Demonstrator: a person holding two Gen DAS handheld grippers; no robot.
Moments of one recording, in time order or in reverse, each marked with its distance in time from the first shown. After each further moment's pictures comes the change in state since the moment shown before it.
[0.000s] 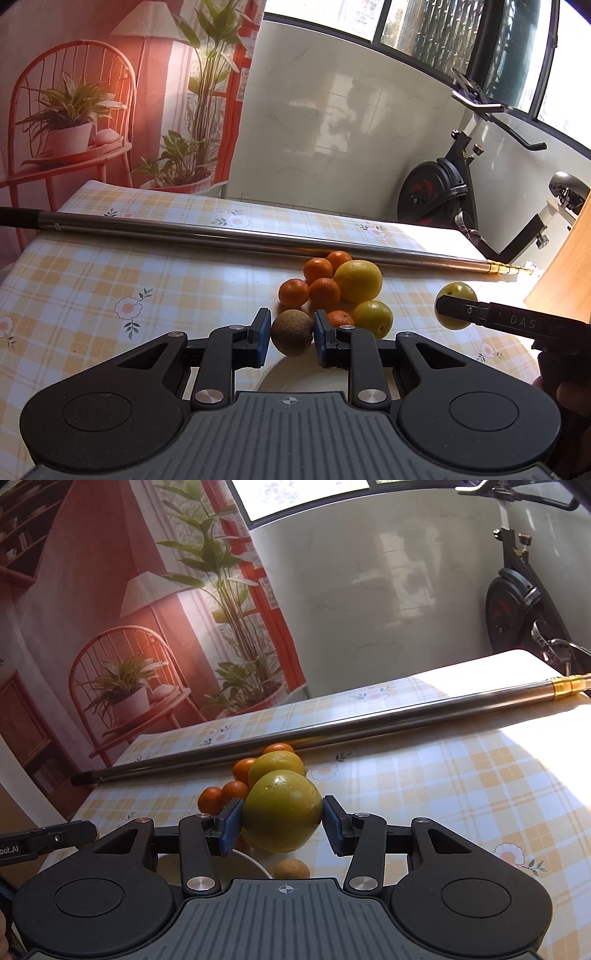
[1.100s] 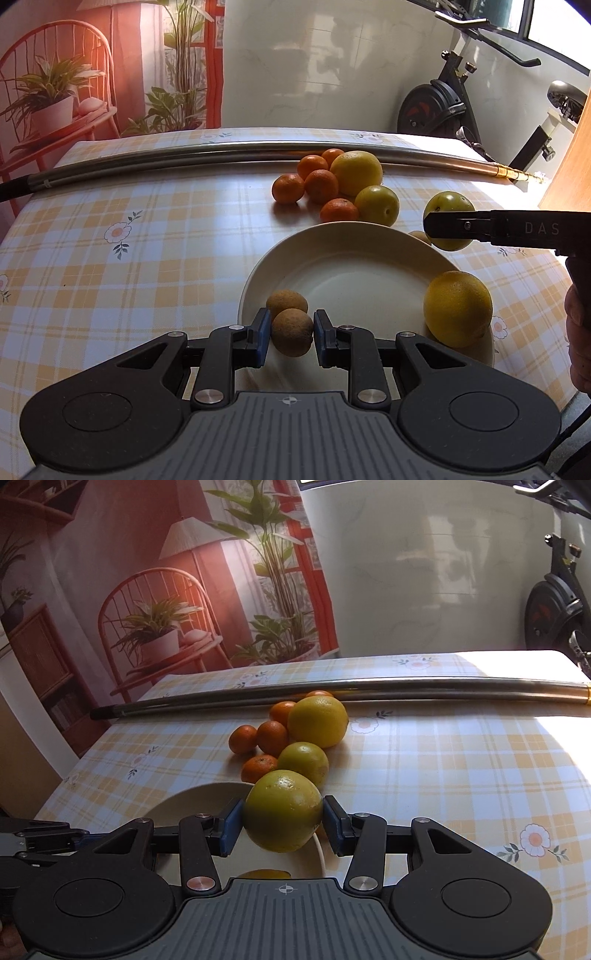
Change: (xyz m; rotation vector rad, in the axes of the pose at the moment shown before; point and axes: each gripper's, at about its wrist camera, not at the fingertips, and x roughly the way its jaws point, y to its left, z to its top) left arm 0.017 -0.014 -0.051 0.143 0.186 0.043; right arm 0.006 0.029 -0.023 -0.146 0.138 0.051
